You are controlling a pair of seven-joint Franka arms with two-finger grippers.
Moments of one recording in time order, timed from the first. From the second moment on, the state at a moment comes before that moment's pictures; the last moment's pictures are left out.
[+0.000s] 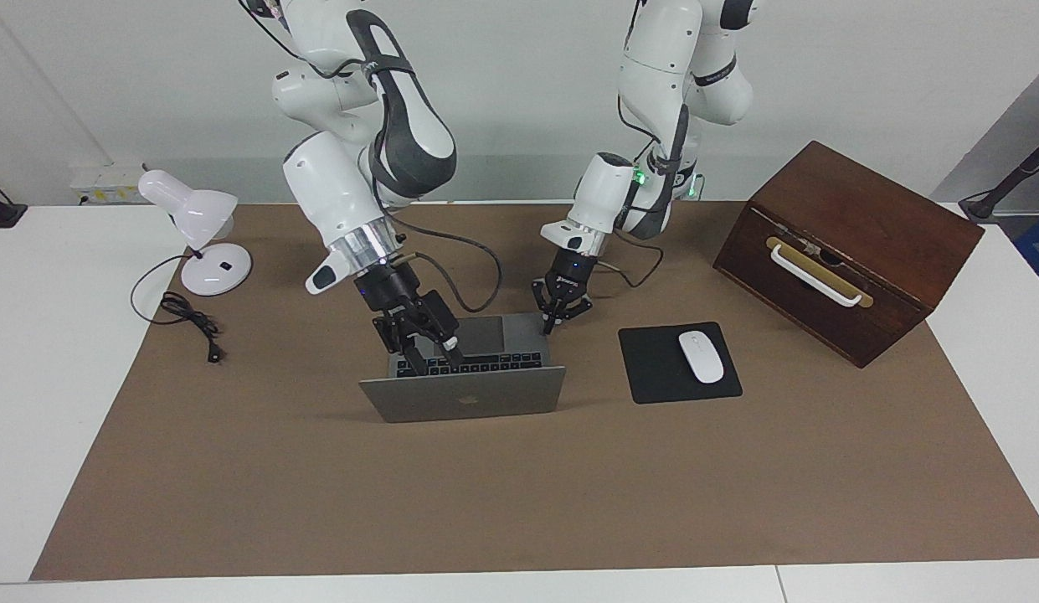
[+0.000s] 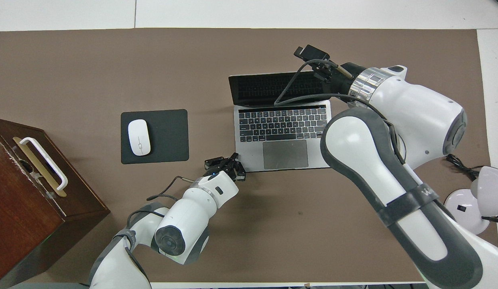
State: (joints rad) left arm -0.76 0.28 0.00 -2.48 -0.21 3.49 -0.23; right arm 0.40 0.20 -0.06 -1.90 0.93 2.81 0.09
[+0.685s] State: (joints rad) left arm -0.76 0.25 0.00 -2.47 -0.22 3.50 -0.25; right arm 0.31 0.07 -0.10 -1.89 0.43 2.35 0.31
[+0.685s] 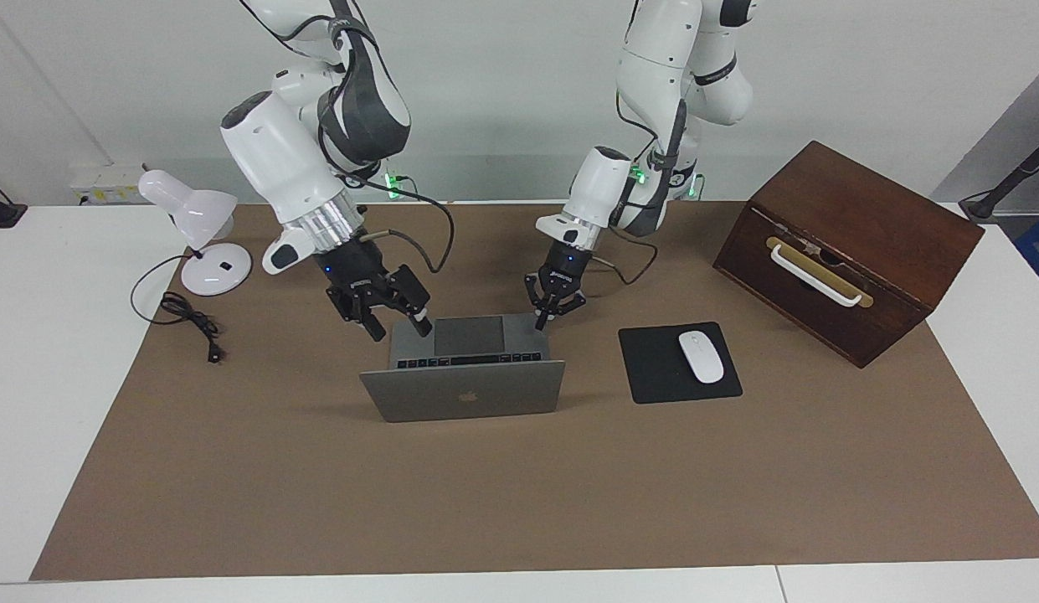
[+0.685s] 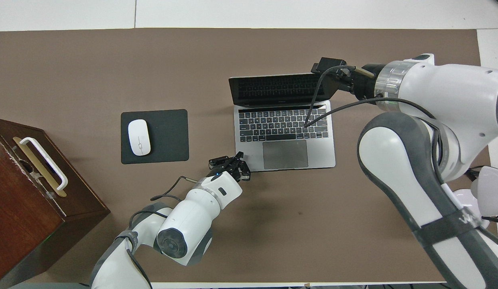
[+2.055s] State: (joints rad) left arm -0.45 -0.27 0.02 -2.30 -0.18 2.25 -0.02; right arm 0.04 -0.12 -0.10 -1.79 -0.06 1.89 0.03
